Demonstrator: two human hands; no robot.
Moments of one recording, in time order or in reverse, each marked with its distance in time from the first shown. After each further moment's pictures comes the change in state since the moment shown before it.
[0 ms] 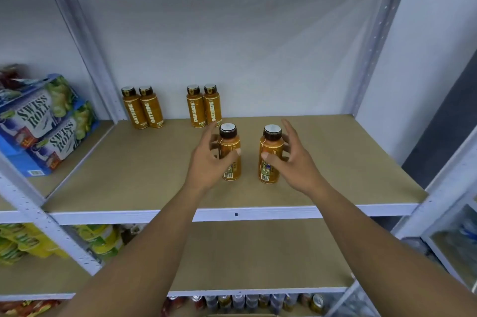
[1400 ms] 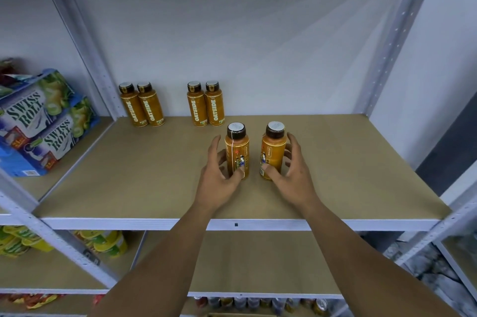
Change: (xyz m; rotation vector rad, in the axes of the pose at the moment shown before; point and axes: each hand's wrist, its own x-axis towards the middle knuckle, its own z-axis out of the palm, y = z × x) left_hand 0.000 -0.045 0.032 0.029 -0.022 -0.090; right_hand 0.023 0.055 0.028 -0.060 0.149 -0.025
